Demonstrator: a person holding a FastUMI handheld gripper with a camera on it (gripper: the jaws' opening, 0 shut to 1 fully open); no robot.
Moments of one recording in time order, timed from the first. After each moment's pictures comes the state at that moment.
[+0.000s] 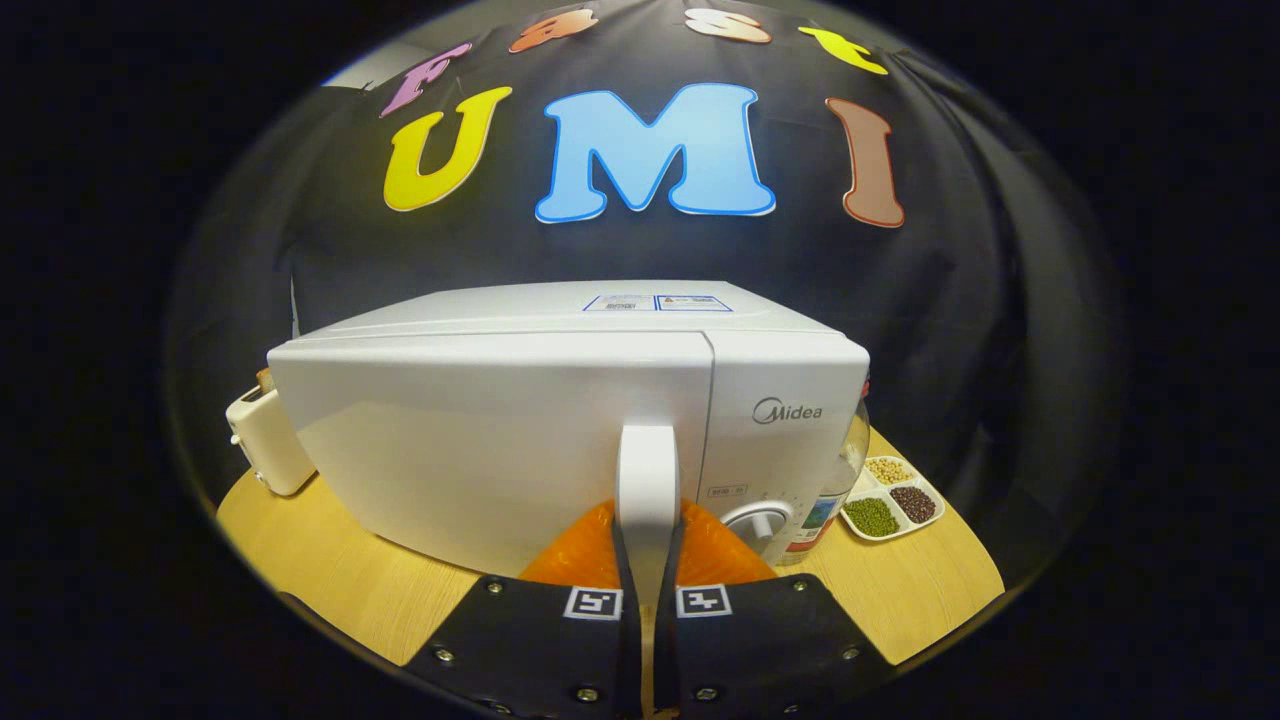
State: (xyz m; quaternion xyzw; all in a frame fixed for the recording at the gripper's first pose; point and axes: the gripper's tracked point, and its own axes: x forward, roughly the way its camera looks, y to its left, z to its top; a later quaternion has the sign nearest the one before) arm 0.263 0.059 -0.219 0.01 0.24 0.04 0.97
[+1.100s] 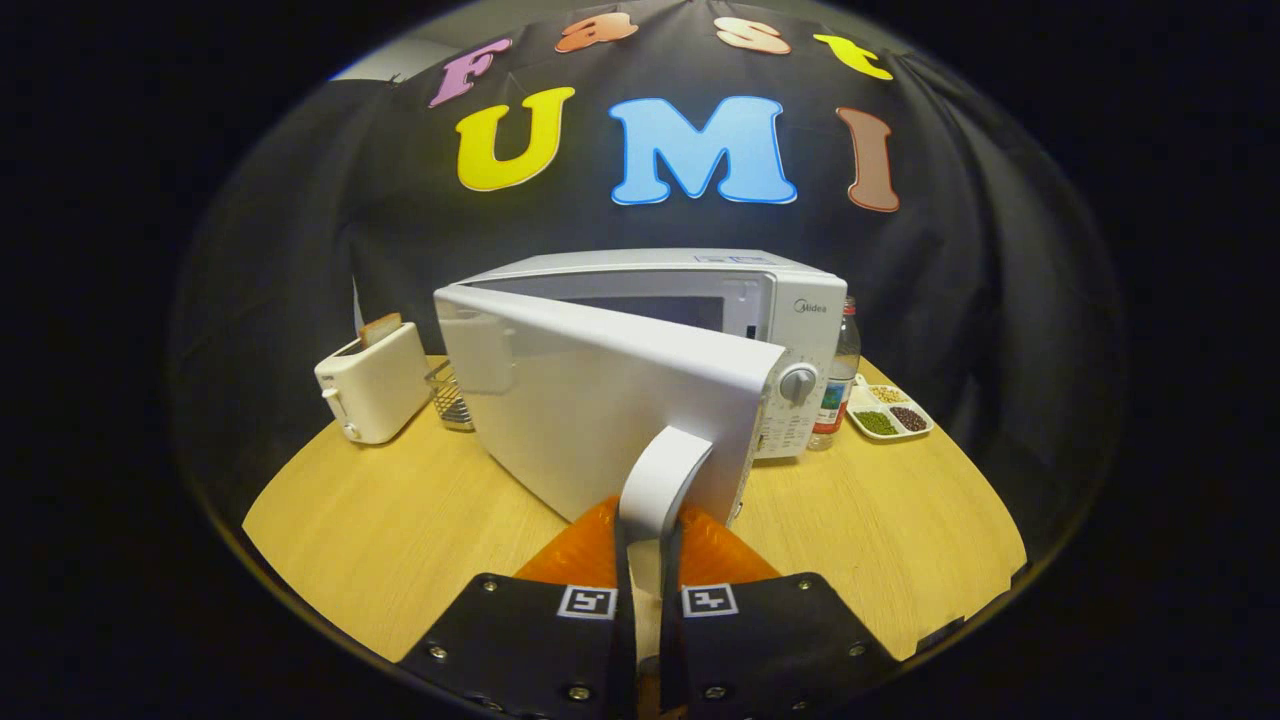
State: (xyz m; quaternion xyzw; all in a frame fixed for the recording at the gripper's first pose) arm 0.077 0.143 -0.199 0.02 0.28 0.08 0.96
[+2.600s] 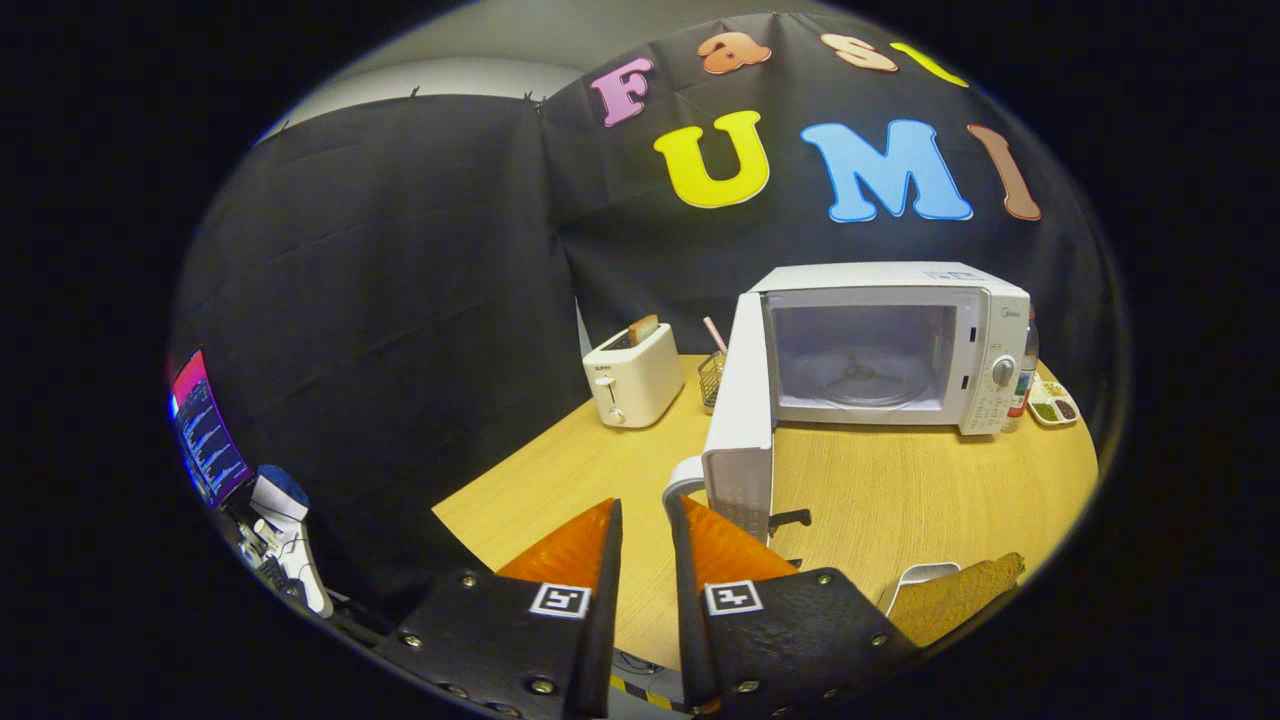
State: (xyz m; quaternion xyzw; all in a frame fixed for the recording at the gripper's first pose) arm -0.077 0.297 -0.121 0.08 0.24 0.34 0.91
